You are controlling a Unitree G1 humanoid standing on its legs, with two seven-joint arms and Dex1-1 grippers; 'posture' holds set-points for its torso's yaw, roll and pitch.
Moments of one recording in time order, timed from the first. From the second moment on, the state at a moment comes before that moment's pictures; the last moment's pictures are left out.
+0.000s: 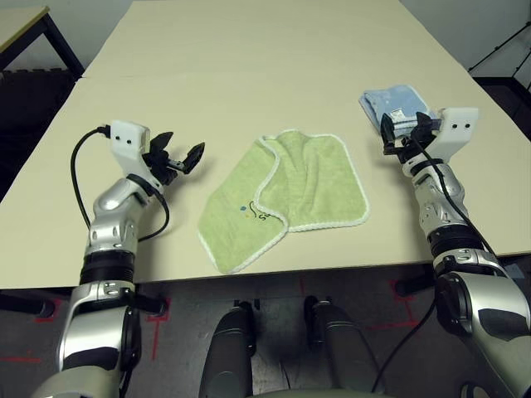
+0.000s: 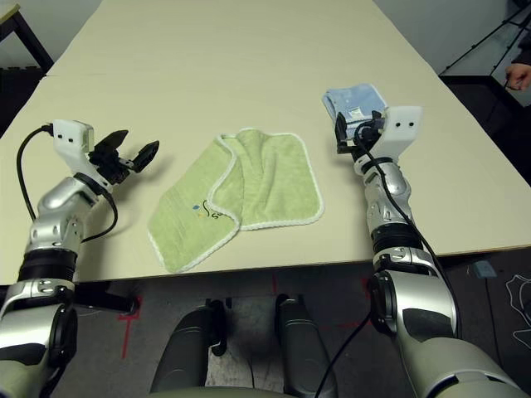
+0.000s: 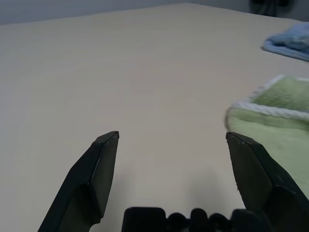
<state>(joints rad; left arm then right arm) -0.59 0.55 0.19 0.49 -0.32 0.05 -0.81 -0.81 -0.32 -0.24 0.92 0.20 -0.31 0.40</state>
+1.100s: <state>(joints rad) -0.54 0.58 0.04 0.27 -0.31 0.17 -1.08 -1.20 -0.41 -0.01 1.30 -0.07 0.06 0.72</state>
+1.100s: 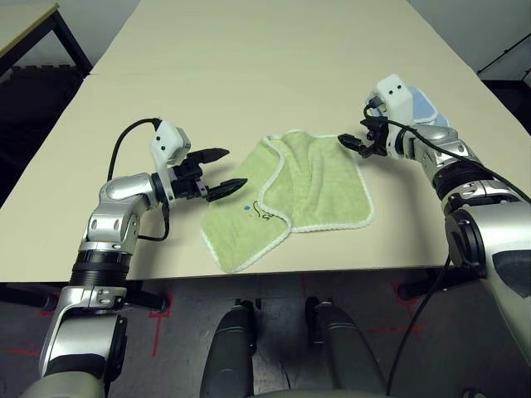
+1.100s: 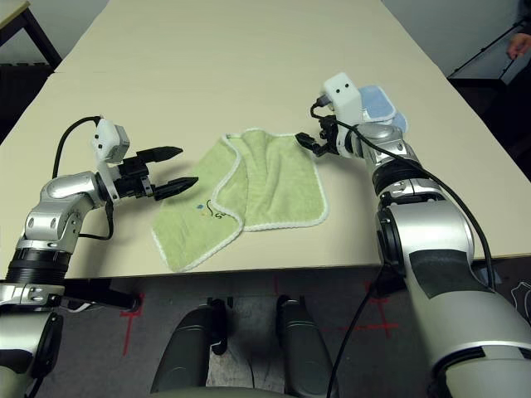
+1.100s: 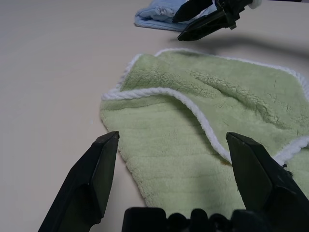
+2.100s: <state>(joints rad) -0.45 0.58 0.04 0.08 -0.33 0.23 -1.04 -1.20 -0.41 -0.02 1.30 -0.09 0.07 0.75</state>
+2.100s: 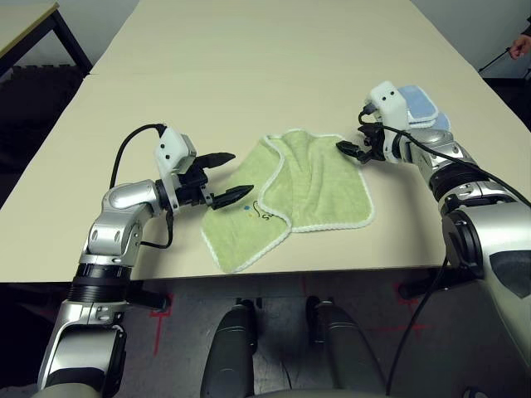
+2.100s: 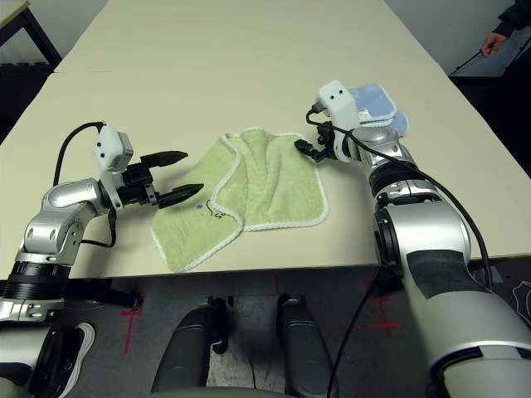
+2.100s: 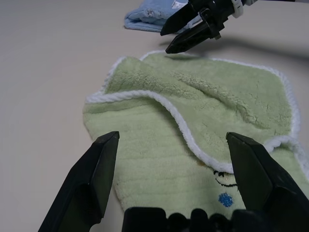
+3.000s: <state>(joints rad) -0.42 0.61 0.07 -0.07 -0.41 0.35 -0.95 -1.22 -0.40 -0.03 1.25 -0.06 0.04 0.82</state>
